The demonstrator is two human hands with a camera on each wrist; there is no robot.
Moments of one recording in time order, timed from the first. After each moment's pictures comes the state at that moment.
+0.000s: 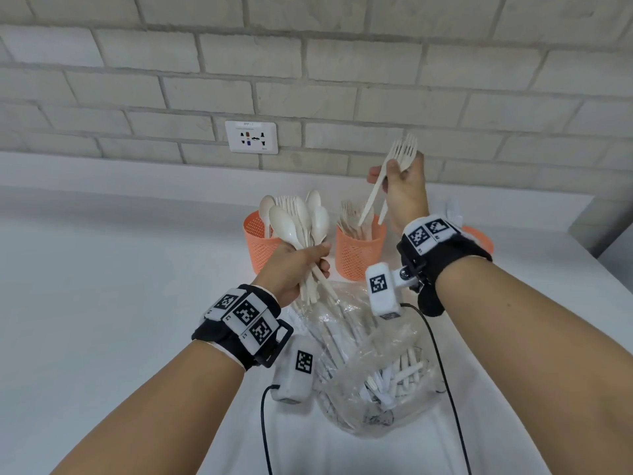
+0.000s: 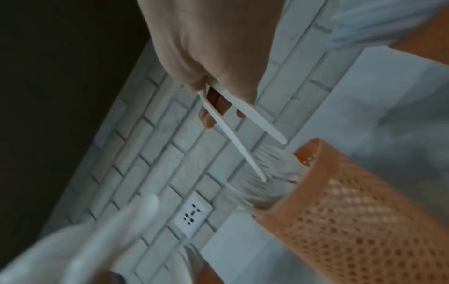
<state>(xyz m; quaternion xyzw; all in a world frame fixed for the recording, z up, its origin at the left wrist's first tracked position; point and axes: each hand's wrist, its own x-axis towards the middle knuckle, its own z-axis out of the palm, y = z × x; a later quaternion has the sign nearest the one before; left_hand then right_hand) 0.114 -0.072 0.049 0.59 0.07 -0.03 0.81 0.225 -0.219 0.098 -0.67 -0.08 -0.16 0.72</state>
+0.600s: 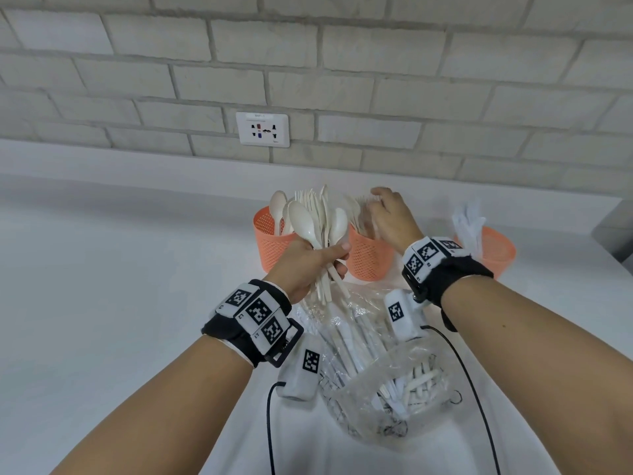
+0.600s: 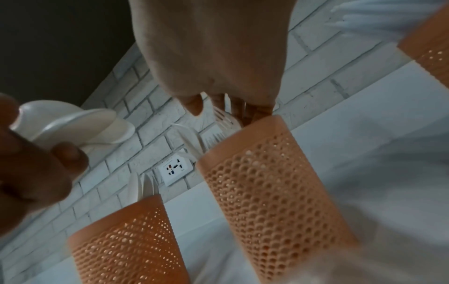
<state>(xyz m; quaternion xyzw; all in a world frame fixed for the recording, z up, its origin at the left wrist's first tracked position) 0.119 -0.070 0.051 0.63 0.06 -0.04 0.77 0.237 -0.210 0.051 -0.90 -0.11 -0.03 0.42</state>
